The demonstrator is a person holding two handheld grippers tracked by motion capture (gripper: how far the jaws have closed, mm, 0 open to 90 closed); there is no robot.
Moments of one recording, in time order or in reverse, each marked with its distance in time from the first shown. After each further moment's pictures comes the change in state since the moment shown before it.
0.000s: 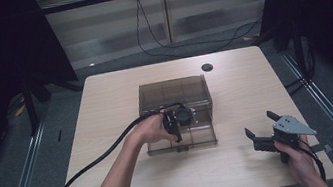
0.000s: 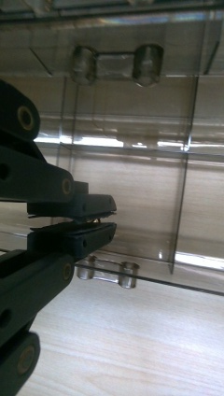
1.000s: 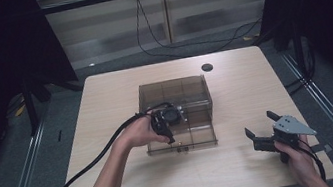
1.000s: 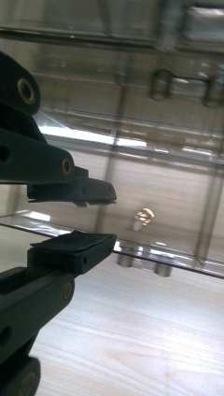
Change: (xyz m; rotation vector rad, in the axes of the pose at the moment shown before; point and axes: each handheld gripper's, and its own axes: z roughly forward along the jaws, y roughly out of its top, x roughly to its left) left arm -0.003 -0.037 -0.027 -0.074 0.002 -0.085; right arm 0.000 0.000 0.000 -0.001 0.001 0.000
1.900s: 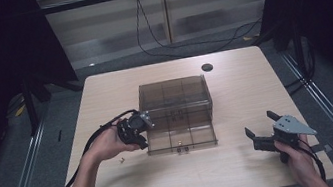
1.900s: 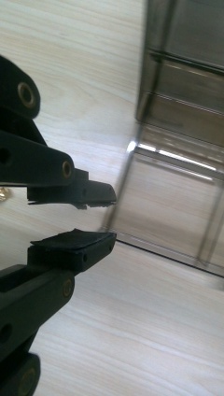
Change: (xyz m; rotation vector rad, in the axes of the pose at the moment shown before) left arm 0.000 -0.086 -0.025 -0.045 0.065 -0.093; right arm 0.000 0.000 0.000 -0.002 -0.002 0.007
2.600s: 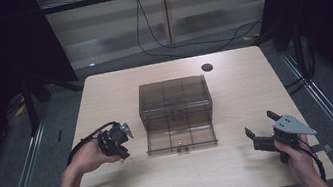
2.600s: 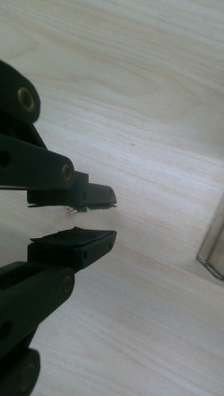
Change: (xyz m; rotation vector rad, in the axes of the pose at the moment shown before) left arm 0.008 -0.064 0.010 0.032 0.033 -0.085; right arm 0.000 0.000 0.000 0.002 -0.004 0.000
